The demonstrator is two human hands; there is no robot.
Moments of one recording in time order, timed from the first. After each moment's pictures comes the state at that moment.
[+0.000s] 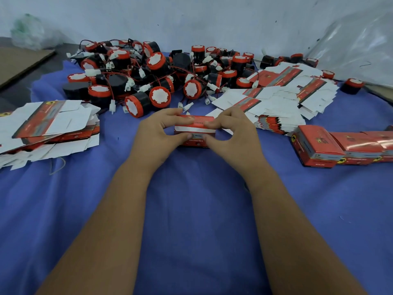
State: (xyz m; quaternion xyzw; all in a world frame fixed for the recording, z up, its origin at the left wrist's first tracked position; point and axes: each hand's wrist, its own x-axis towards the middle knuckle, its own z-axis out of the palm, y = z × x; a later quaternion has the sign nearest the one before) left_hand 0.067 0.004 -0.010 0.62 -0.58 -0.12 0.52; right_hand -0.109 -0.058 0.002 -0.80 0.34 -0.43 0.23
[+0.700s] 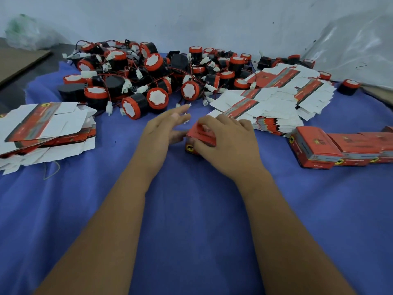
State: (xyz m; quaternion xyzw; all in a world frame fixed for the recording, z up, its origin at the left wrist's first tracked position) left_hand 0.048 0.012 0.003 0.54 -0.46 -0.34 0.61; right_hand -0.102 -0.053 0.003 -0.87 0.41 -0.27 -0.04
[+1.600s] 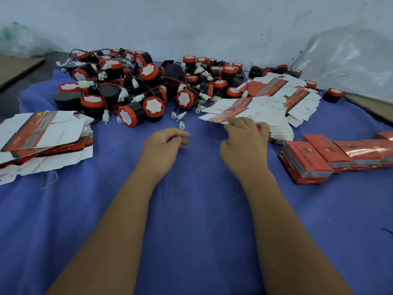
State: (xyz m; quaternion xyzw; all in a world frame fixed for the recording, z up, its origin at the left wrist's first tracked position) left_hand 0.048 -0.001 -0.007 0.65 -0.48 -0.28 0.52; right_hand -0.122 -0.069 0.009 -0.83 0.50 -0.23 -0.09
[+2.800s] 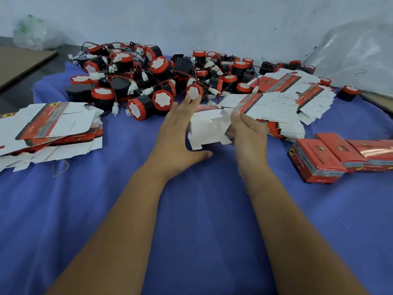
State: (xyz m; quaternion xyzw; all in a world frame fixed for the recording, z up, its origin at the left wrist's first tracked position) left_hand 0.048 -0.001 -0.012 0.59 -0.66 -0.09 0.45; right_hand -0.100 -0.060 0.009 -0.56 0.43 -0.52 0.47
